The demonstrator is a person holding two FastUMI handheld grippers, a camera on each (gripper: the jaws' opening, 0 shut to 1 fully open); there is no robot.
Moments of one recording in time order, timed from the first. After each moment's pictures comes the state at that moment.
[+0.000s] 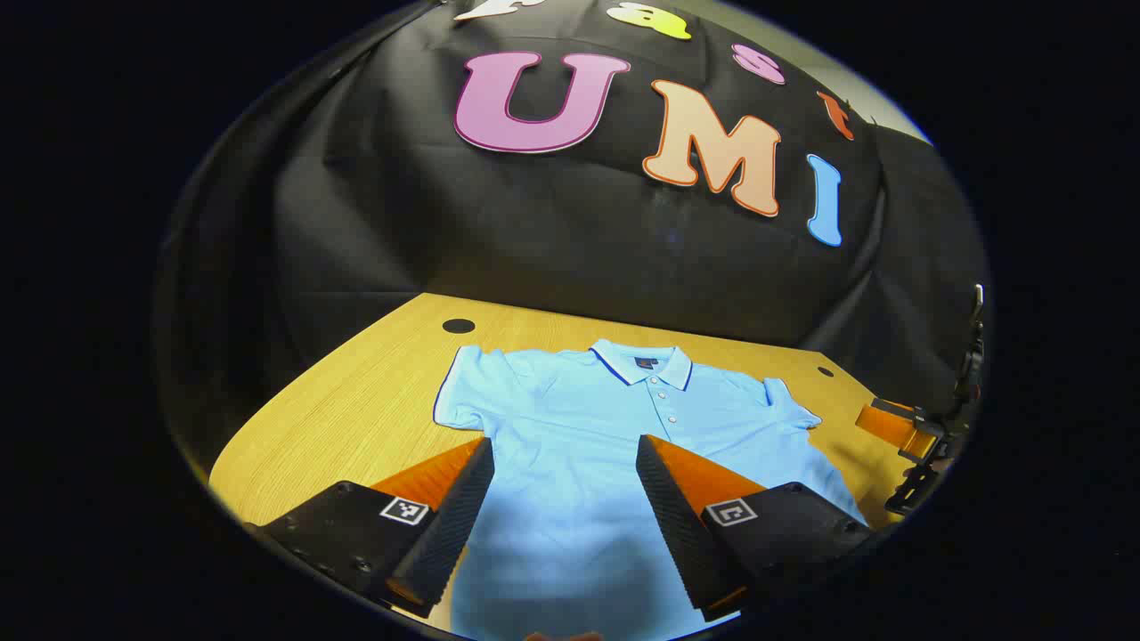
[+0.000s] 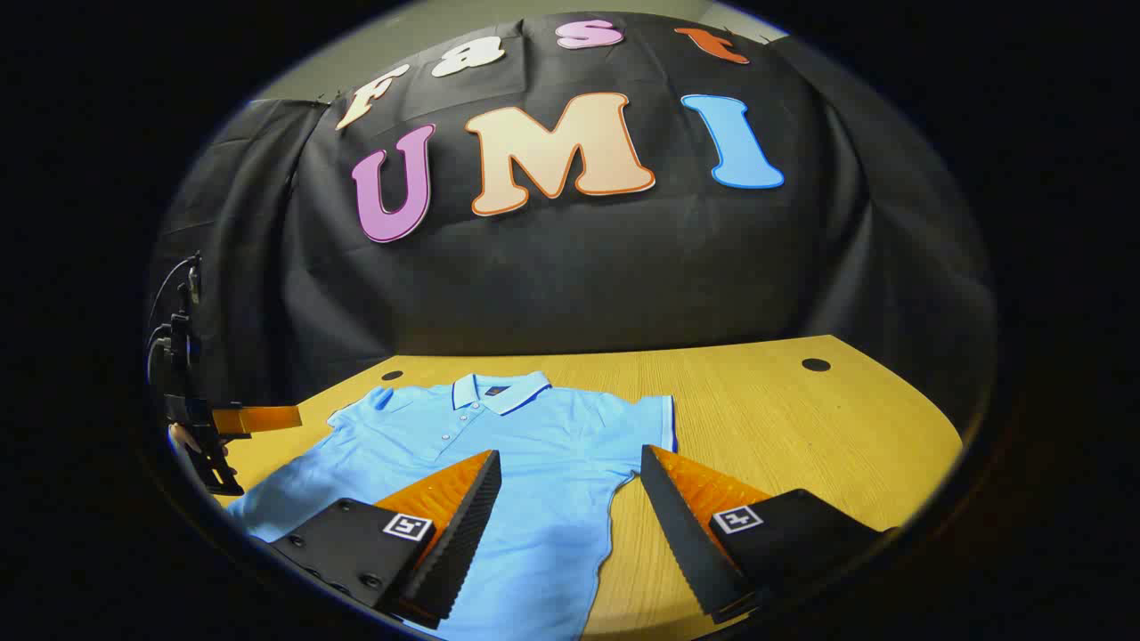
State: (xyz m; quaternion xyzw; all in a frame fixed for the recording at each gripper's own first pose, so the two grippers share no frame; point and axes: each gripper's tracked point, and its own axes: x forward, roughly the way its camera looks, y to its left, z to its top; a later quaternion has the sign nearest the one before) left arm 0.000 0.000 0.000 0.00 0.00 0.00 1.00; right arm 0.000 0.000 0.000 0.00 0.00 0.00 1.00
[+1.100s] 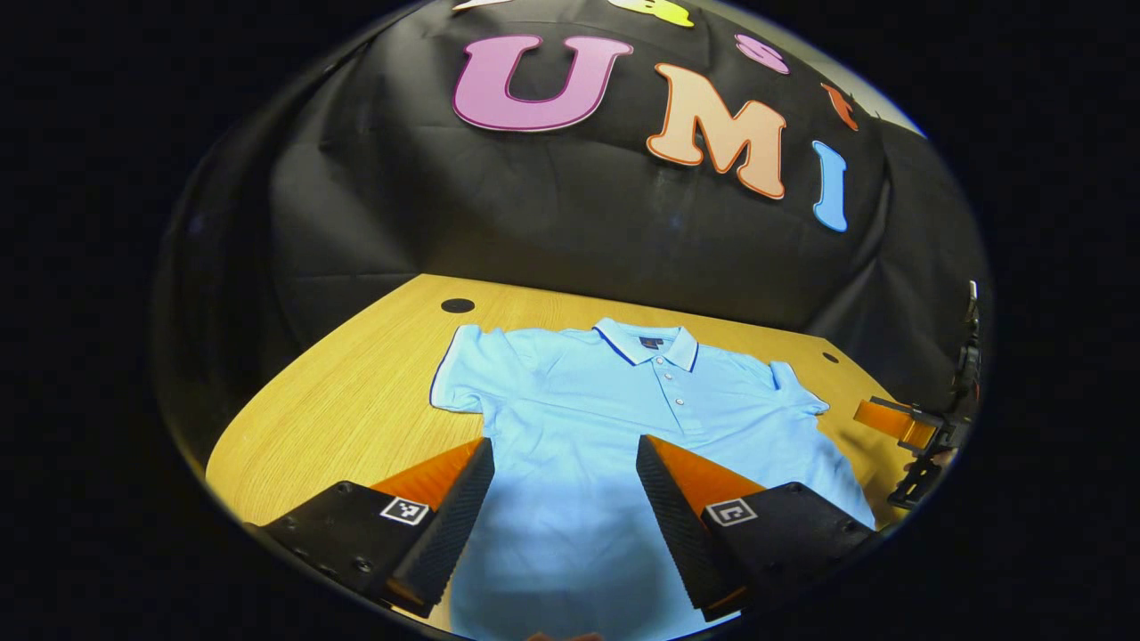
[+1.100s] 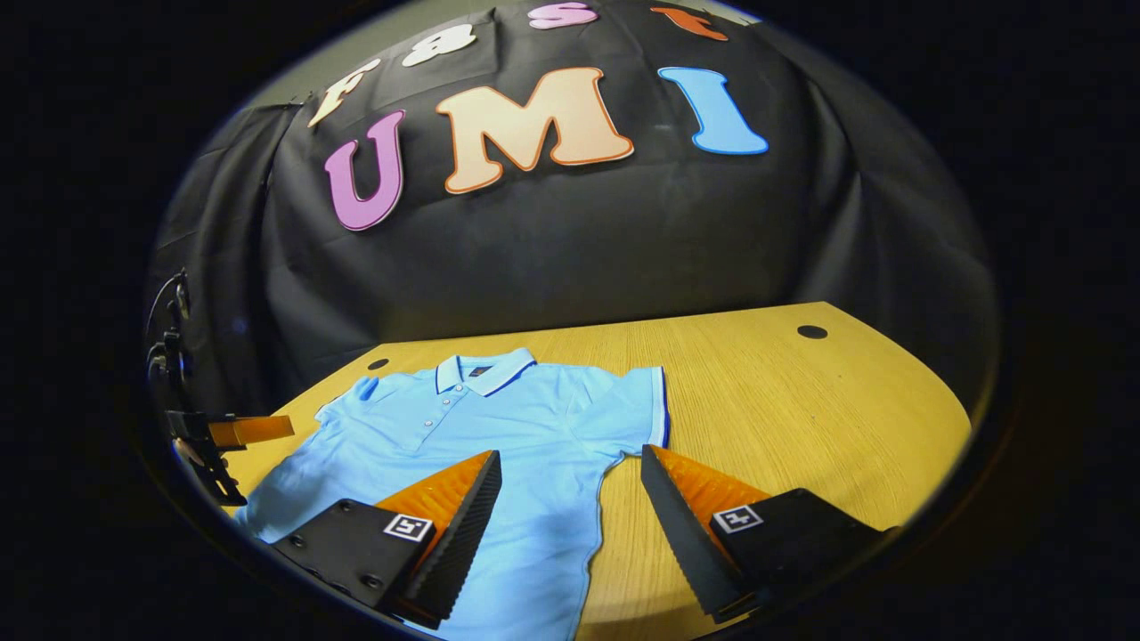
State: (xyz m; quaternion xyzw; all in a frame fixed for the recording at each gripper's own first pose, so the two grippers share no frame) left arm 0.005 0.004 -0.018 0.00 0.04 0.00 1.00; right arm 0.015 -0.014 -0.020 0.03 0.05 -0.01 1.00
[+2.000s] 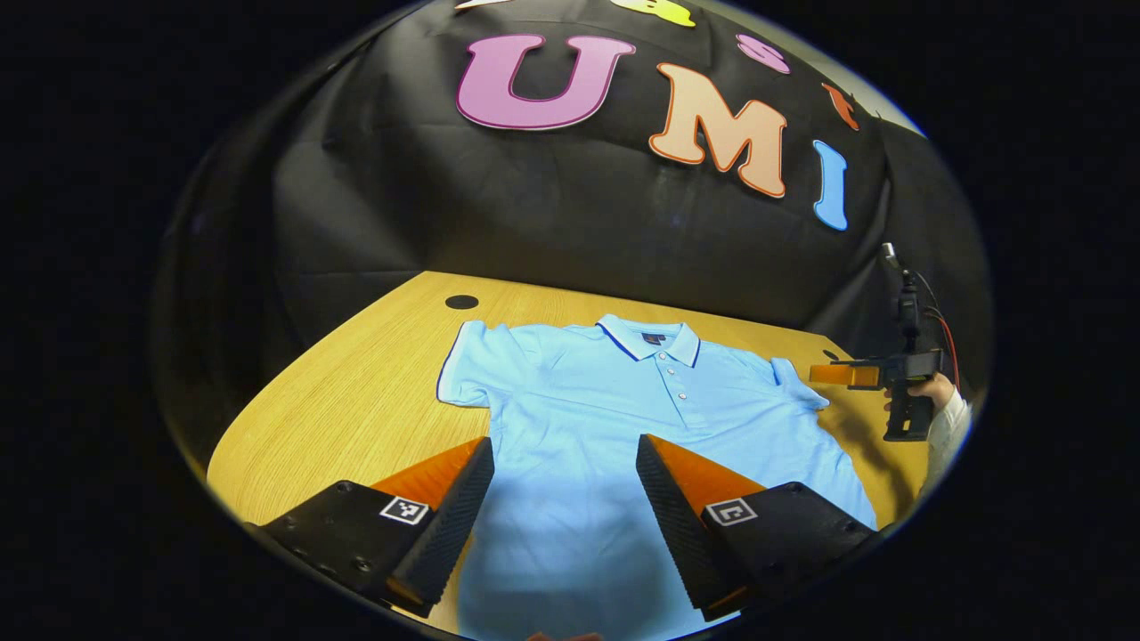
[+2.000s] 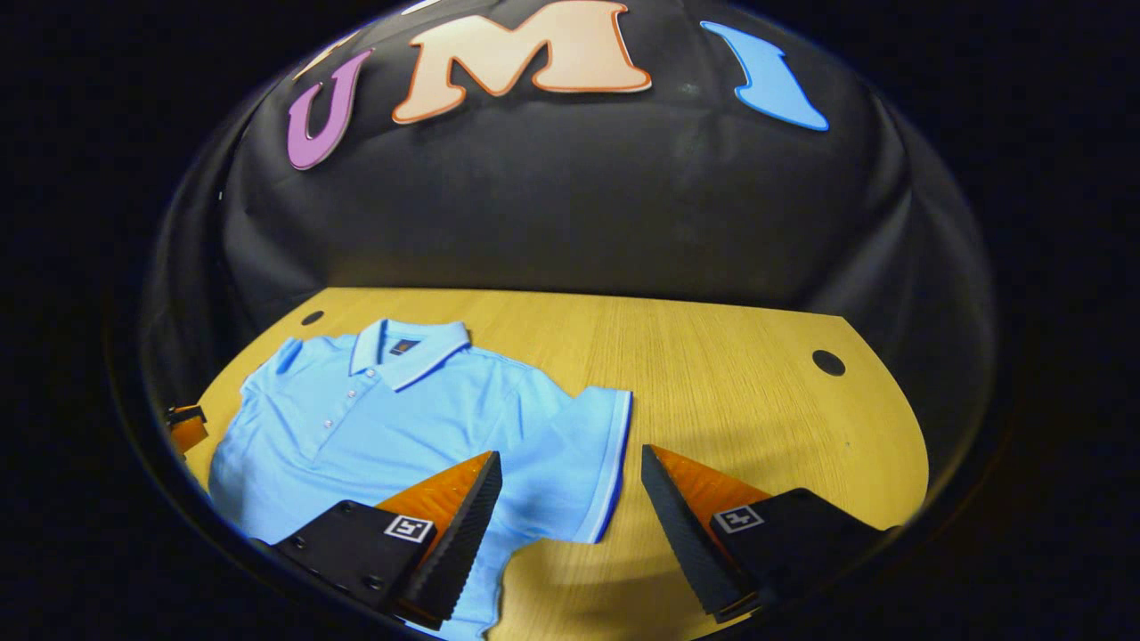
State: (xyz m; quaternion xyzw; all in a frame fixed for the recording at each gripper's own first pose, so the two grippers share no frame) left arm 0.003 0.006 -0.020 0.00 0.04 0.00 1.00; right arm 0.137 -0.075 -0.020 -0.04 0.17 -0.05 0.98
